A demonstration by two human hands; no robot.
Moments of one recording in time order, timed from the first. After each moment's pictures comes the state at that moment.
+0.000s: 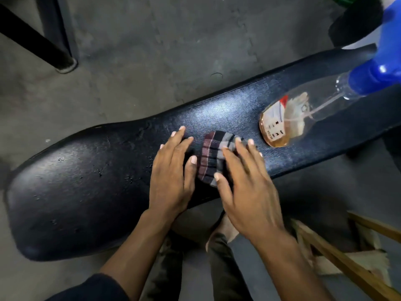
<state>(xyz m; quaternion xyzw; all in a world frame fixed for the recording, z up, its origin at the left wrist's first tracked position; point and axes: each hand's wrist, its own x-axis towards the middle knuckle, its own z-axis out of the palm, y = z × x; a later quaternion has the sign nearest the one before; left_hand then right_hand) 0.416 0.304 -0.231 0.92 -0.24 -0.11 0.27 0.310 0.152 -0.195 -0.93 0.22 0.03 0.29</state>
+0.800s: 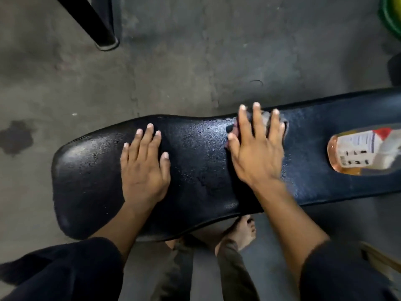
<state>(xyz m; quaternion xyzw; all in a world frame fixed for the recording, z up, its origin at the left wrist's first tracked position) 0.488 0.472 -0.247 0.99 -0.10 -0.04 0.07 0.458 0.215 -0.241 -0.97 0.18 0.10 0.10</state>
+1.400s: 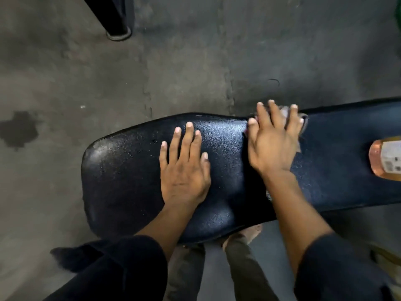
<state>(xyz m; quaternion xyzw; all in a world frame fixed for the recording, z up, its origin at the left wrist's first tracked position) 0.491 0.482 -0.266 0.99 -0.12 -0.02 0.08 0.504 0.279 -0.244 -0.96 0.23 0.08 0.11</state>
